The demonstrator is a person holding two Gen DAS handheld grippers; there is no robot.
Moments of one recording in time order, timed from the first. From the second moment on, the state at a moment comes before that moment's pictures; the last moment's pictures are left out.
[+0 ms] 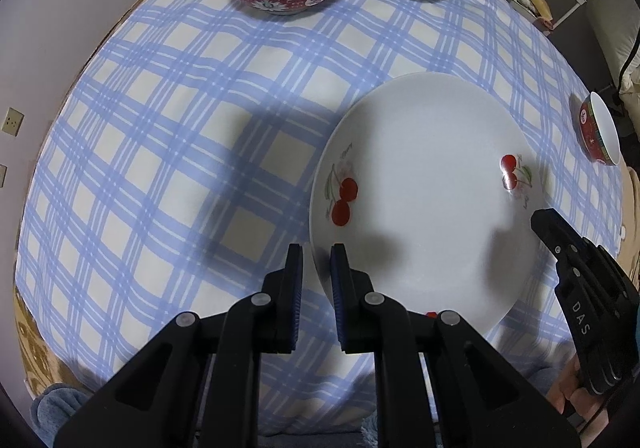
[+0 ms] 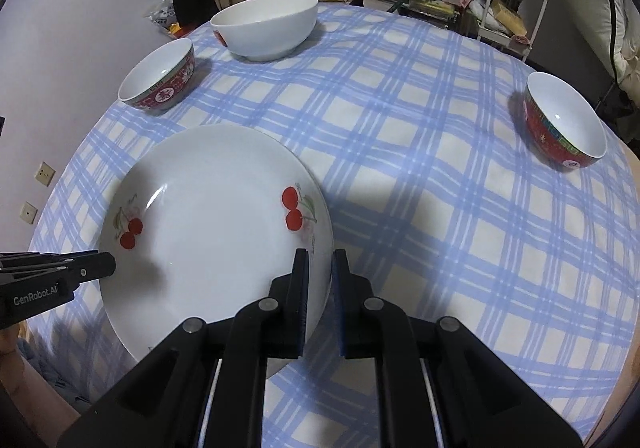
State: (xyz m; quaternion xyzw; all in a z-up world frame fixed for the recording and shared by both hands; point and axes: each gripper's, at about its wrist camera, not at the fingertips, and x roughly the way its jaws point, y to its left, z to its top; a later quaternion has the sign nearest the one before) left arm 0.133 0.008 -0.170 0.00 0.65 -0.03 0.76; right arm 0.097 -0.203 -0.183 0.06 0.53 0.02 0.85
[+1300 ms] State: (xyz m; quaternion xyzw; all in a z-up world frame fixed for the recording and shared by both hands) left arm 0.228 -0.008 -0.067 0.13 0.51 0.00 0.85; right arm 0.209 -0.240 -0.134 0.08 0.49 0.03 0.87
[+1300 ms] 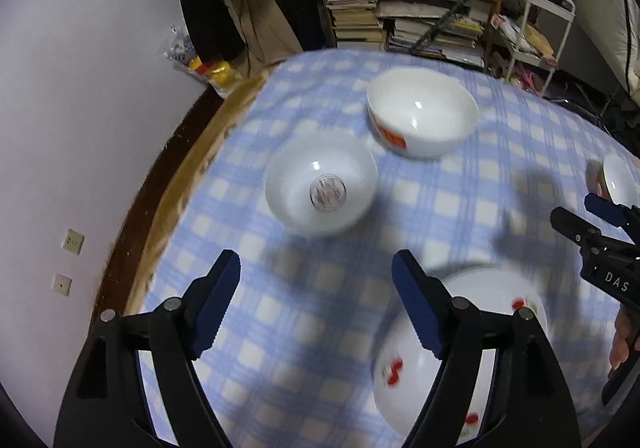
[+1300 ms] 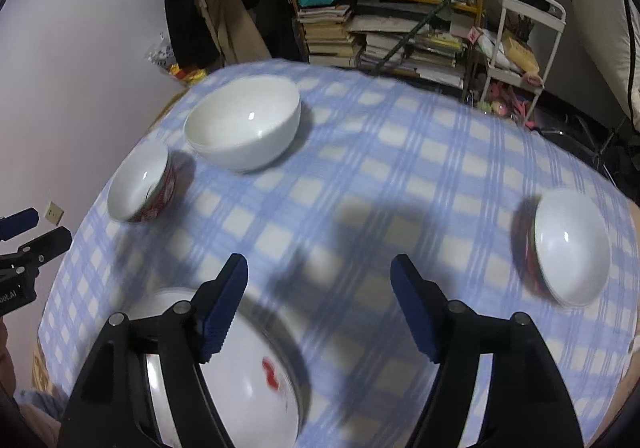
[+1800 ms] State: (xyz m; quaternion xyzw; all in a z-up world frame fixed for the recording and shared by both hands) left arm 0.344 -0.024 -0.095 0.13 0.52 0.01 0.85; right arm 0.311 -0.244 -0.133 0.09 0.48 0.04 0.87
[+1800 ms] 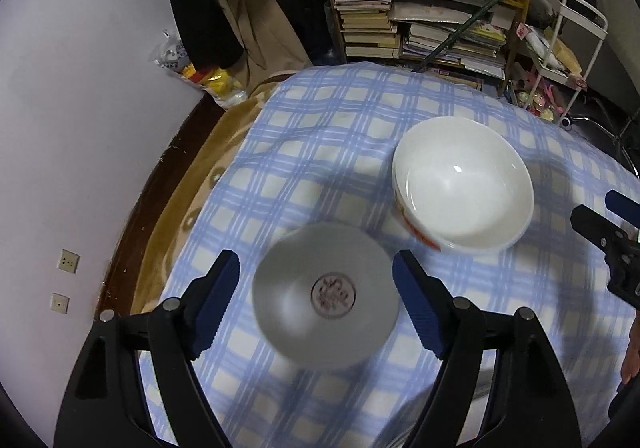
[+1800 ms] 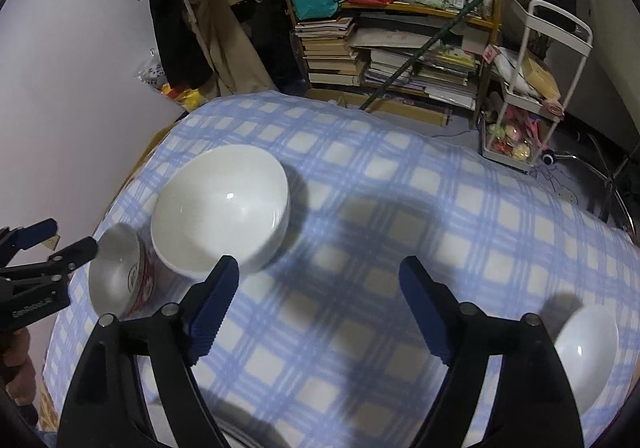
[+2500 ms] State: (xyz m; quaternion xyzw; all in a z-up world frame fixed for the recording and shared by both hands) left arm 0.412 -0.042 -0.147 0.08 0.57 -0.02 0.82; right arm 0.379 -0.220 -0.177 0.08 0.54 0.04 0.84
